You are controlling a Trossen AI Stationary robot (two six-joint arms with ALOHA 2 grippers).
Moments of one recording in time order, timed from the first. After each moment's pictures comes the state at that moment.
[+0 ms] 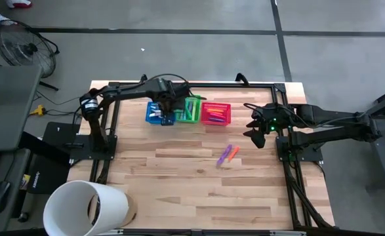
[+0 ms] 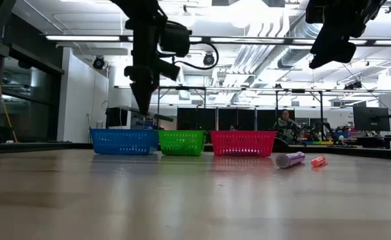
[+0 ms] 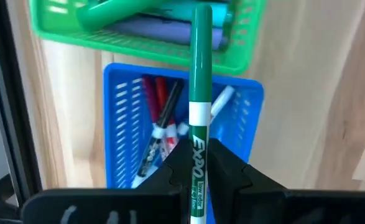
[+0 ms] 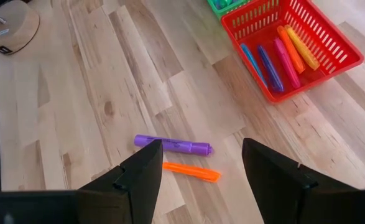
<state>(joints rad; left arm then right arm) 0.39 1.81 1.50 -1.13 -0.14 0.32 -0.12 0.82 0.81 -0.78 -0.01 0.44</state>
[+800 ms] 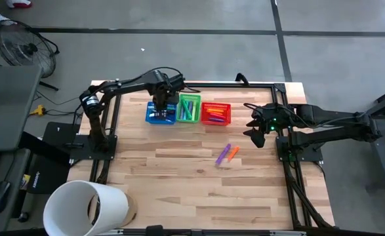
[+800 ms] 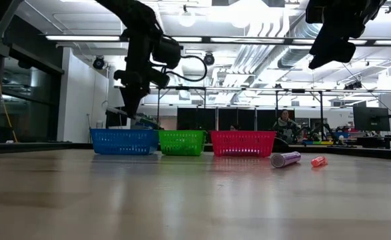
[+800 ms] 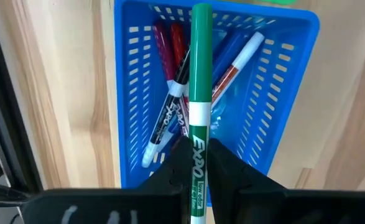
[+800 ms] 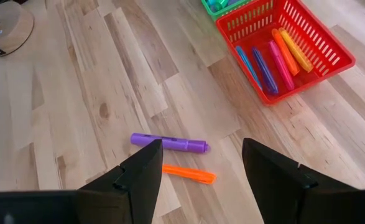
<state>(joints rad) 0.52 1.82 1.50 -1.22 -0.11 0.44 -0.12 0.82 0.81 -0.78 0.01 0.44</state>
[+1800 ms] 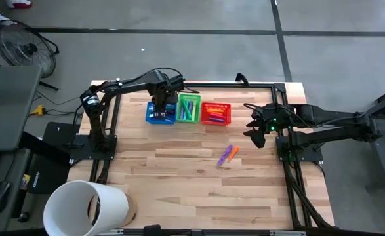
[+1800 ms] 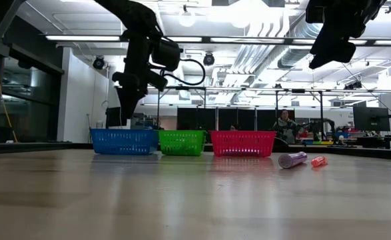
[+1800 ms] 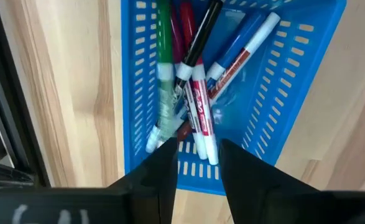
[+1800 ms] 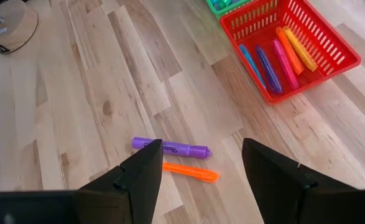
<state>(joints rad) 0.52 1.84 1.50 -1.25 -0.15 0.41 -0.12 0.82 0.81 -0.78 -0.01 0.44</state>
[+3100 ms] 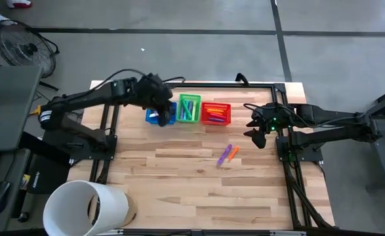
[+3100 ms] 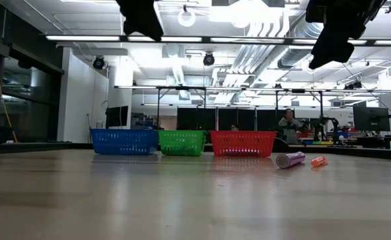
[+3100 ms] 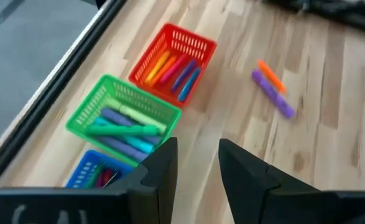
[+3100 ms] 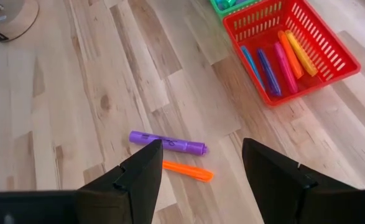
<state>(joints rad) 0.26 1.32 1.40 -0.83 -0.02 -0.13 -0.13 0.82 0.81 -0.79 -0.02 0.38</state>
